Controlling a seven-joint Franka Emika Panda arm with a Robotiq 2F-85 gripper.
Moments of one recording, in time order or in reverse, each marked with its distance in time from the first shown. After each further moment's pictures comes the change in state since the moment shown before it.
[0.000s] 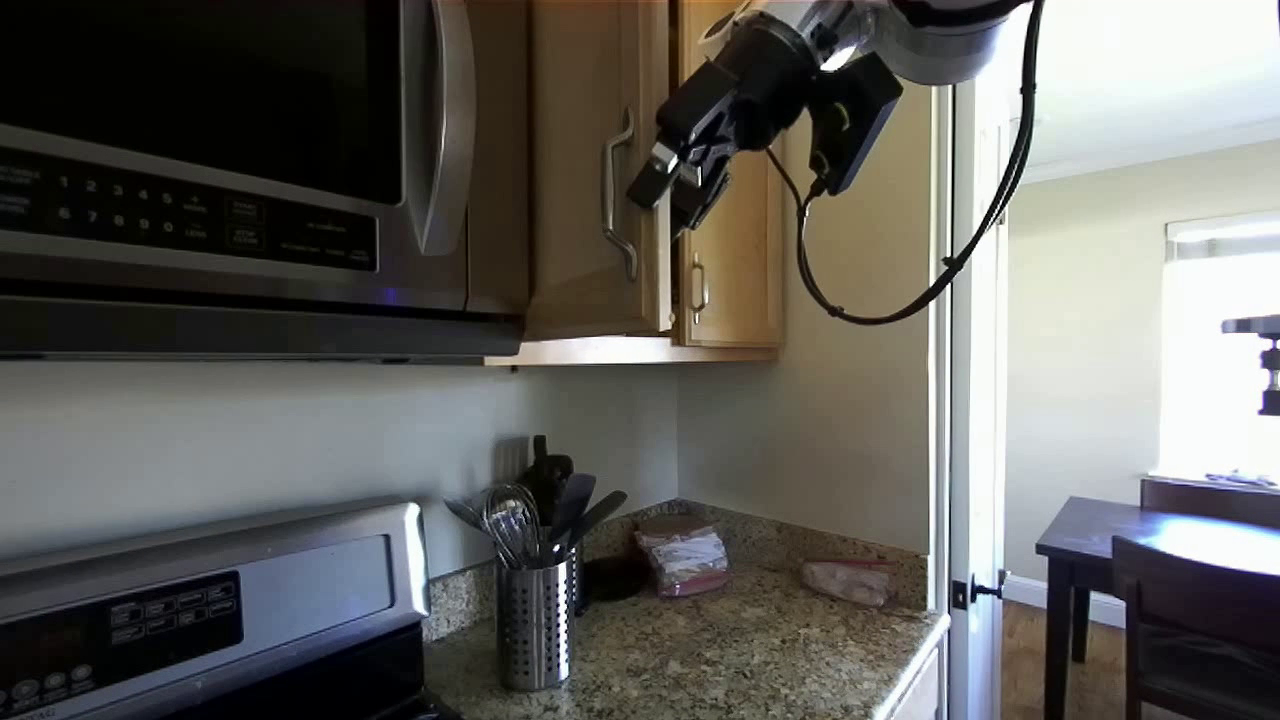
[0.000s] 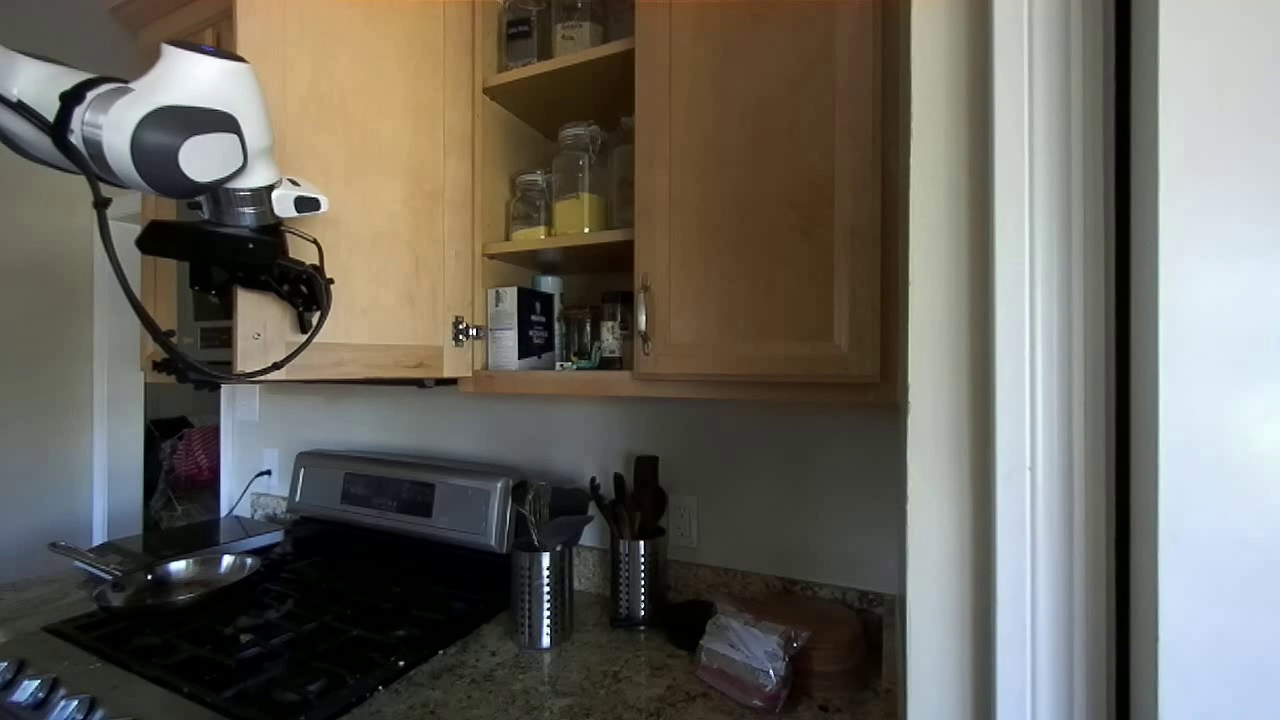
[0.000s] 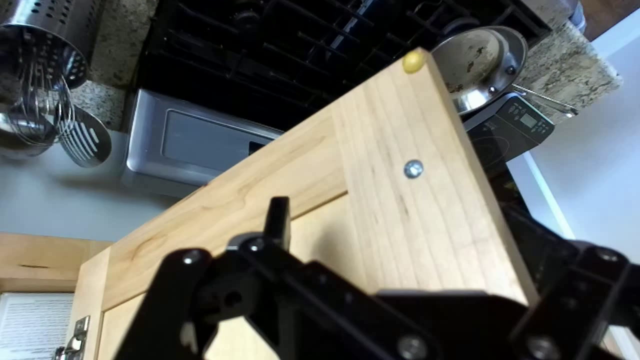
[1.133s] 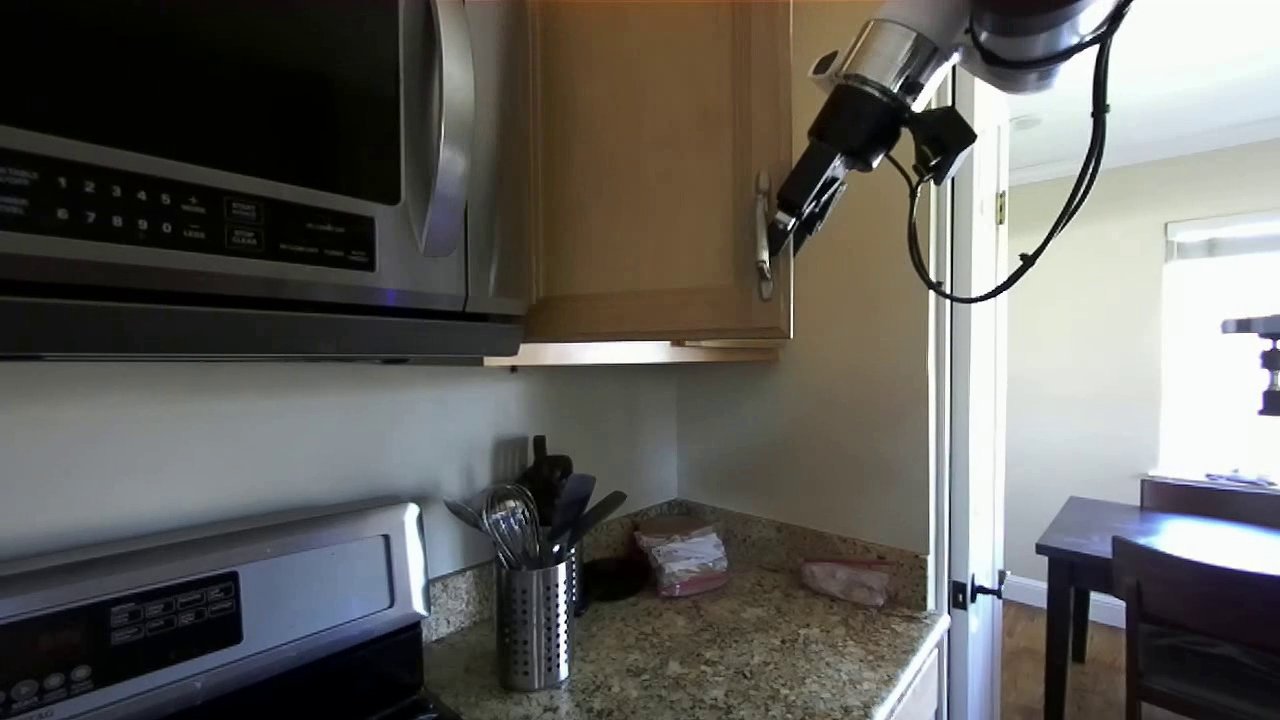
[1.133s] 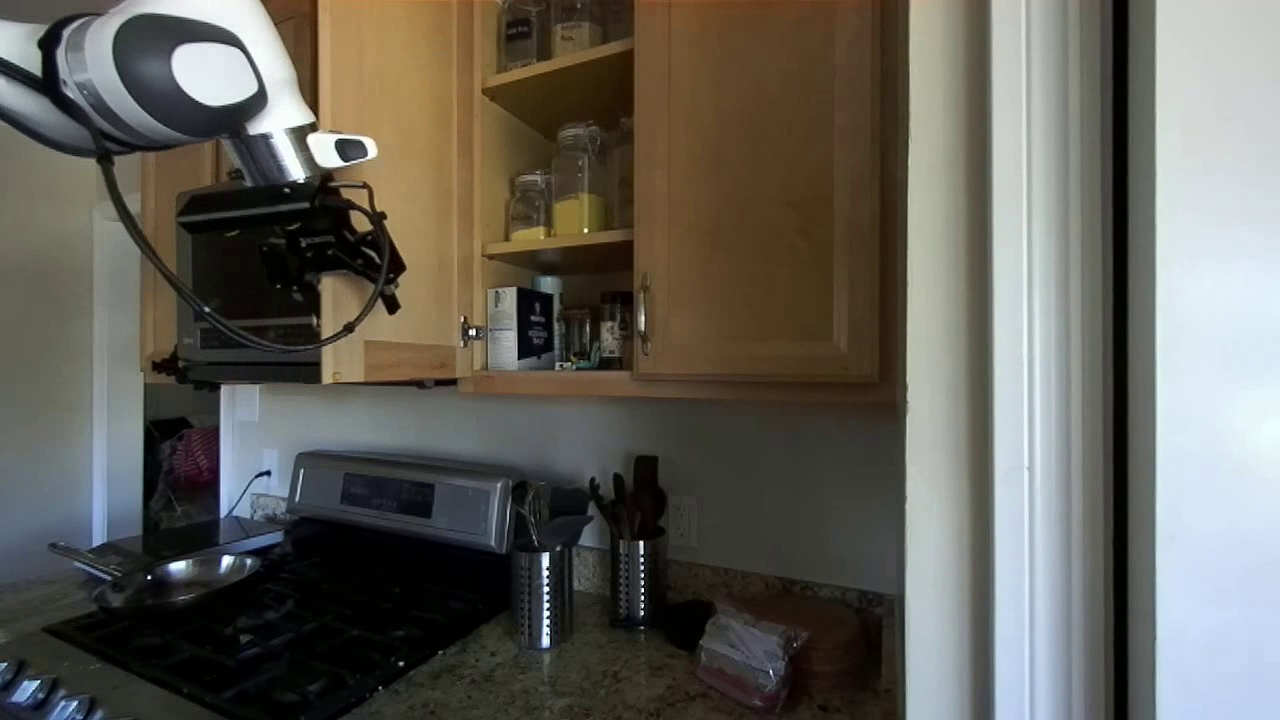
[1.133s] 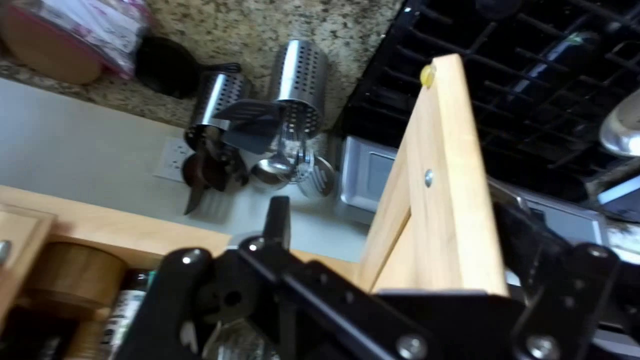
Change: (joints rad) arm -0.163 -0.221 -0.106 -0.139 -0.302 -0.108 0.058
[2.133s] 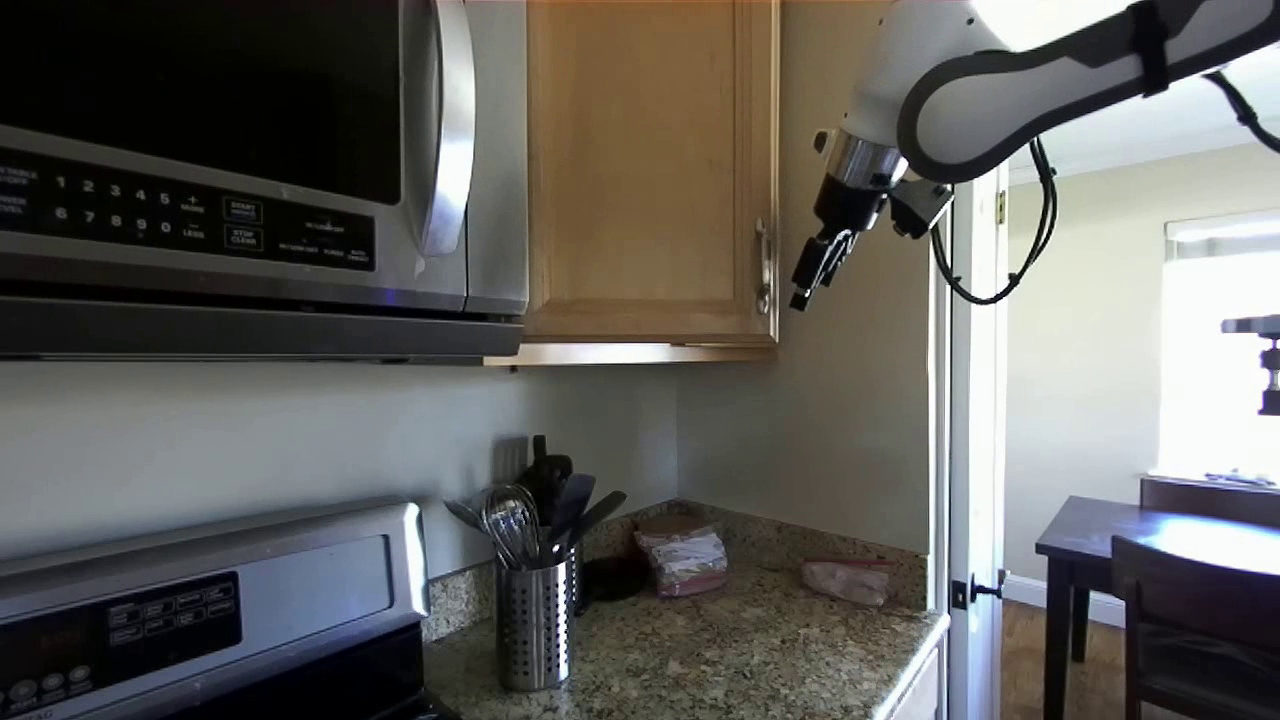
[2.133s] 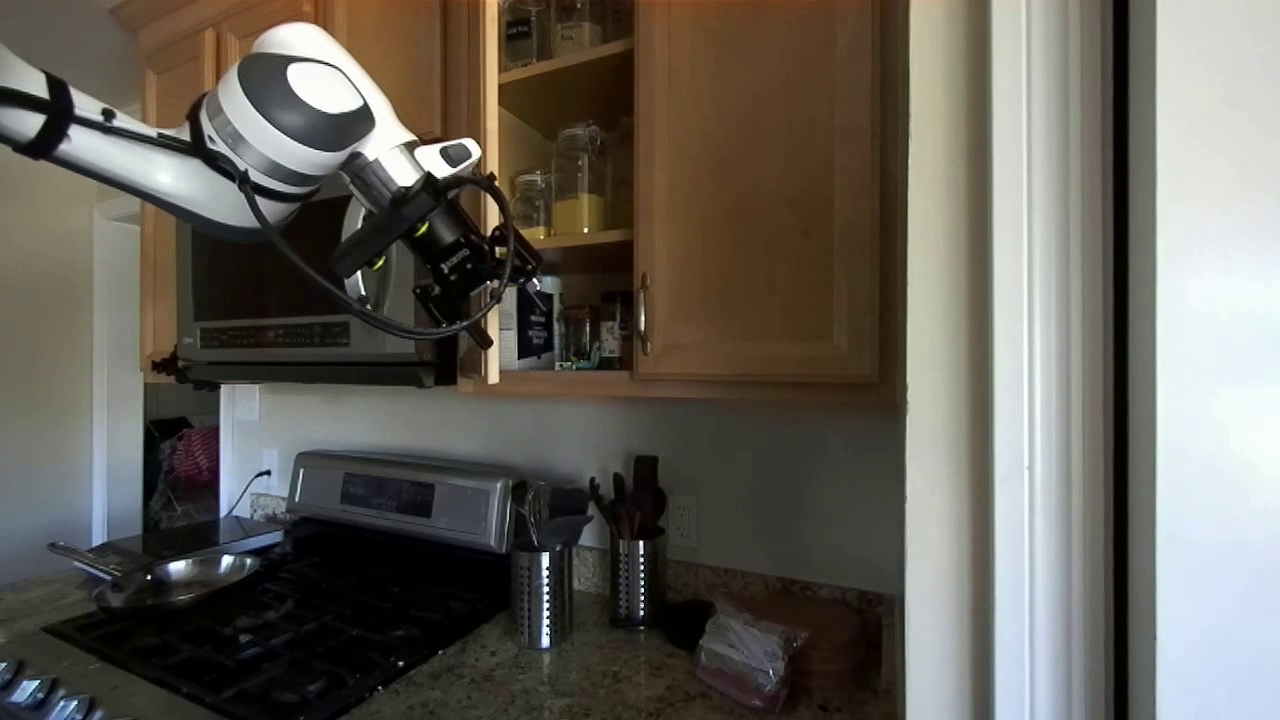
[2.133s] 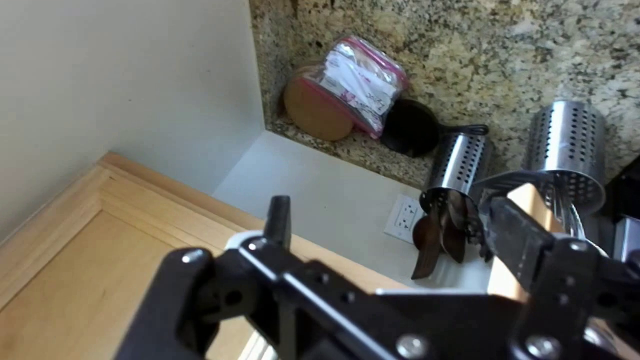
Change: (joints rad) arm -0.249 0.126 -0.007 0.013 -0.470 0.086 0.143
